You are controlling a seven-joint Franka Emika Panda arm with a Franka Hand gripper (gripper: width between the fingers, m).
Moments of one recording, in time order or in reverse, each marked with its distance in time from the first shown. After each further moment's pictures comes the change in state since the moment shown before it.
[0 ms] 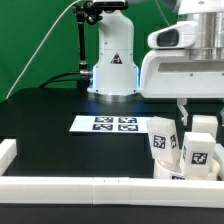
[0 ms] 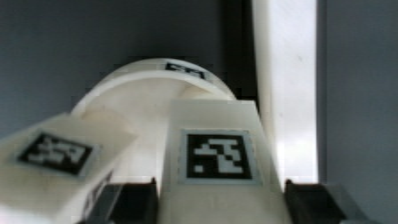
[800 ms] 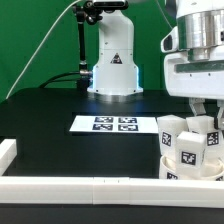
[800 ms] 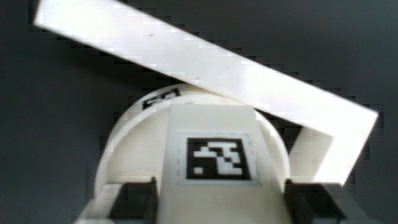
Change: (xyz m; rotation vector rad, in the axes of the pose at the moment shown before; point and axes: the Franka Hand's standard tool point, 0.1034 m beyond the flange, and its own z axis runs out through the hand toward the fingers) arm 0.004 -0.012 0.001 0.084 0.019 0.840
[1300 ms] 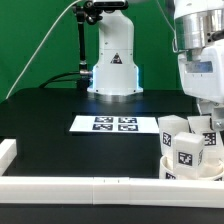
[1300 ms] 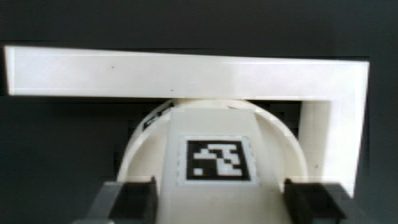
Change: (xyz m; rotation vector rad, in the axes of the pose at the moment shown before) arm 0.000 -0.003 0.000 0.001 -0.029 0.356
